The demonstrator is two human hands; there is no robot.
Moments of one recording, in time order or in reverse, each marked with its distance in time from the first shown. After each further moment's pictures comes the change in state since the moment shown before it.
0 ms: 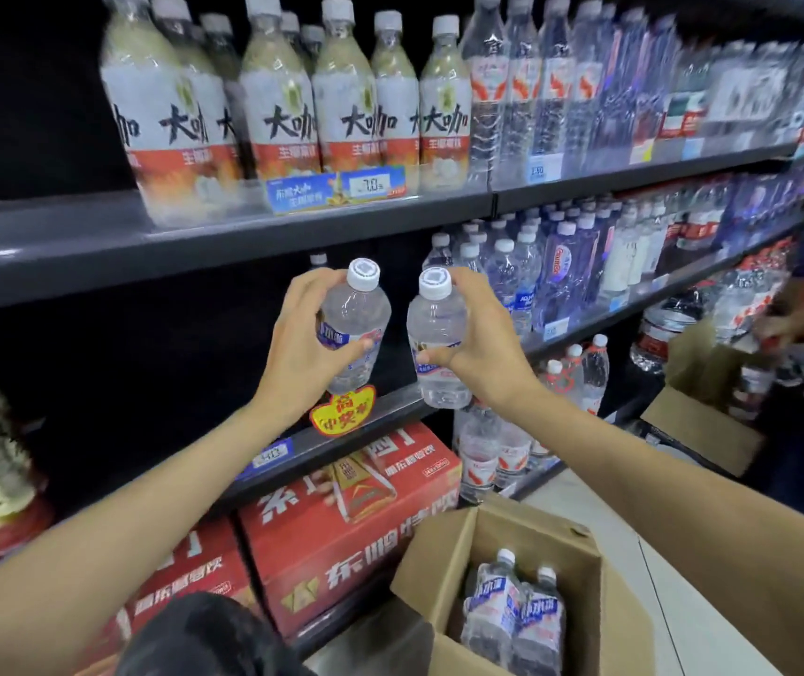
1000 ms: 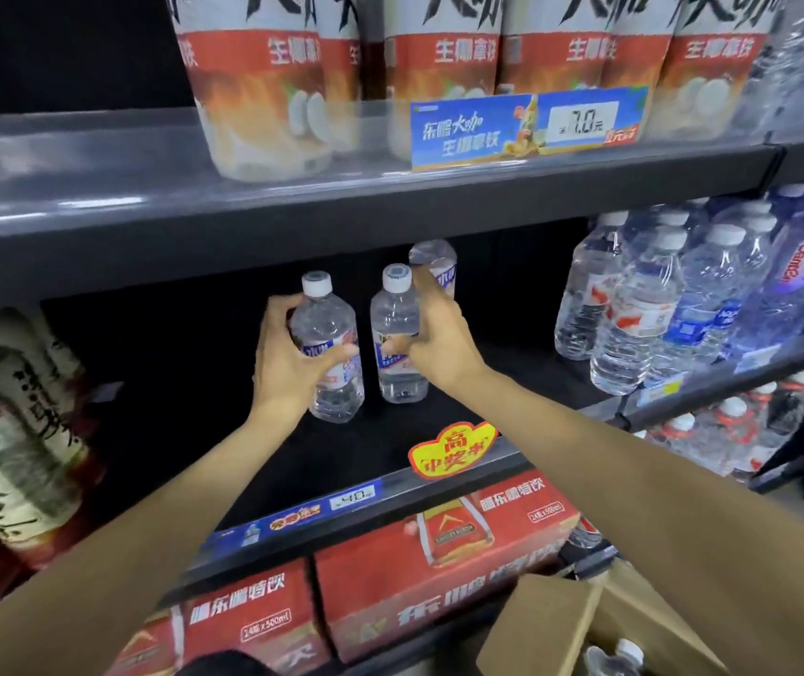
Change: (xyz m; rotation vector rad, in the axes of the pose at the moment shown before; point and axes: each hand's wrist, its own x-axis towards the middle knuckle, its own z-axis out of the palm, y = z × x) left_hand 0.001 -0.195 -0.051 0.109 0.274 -0.496; right_hand 0.122 0.046 0.226 0.211 -0.299 0.063
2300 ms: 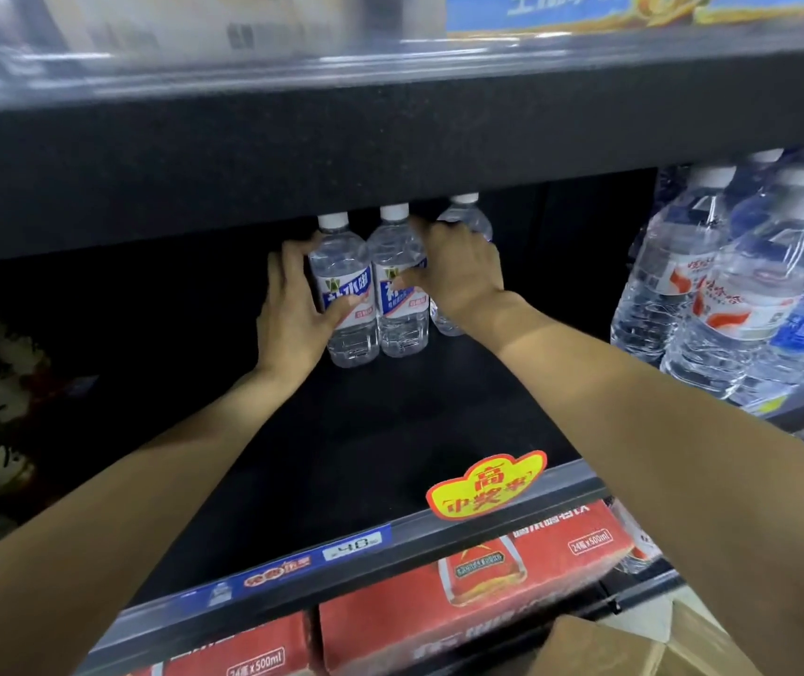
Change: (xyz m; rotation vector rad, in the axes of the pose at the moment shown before) left_hand 0.074 -0.057 0.036 0.339 0.036 0.139; right_hand 0.103 0.045 0.010 -0.785 -0.007 -0.050
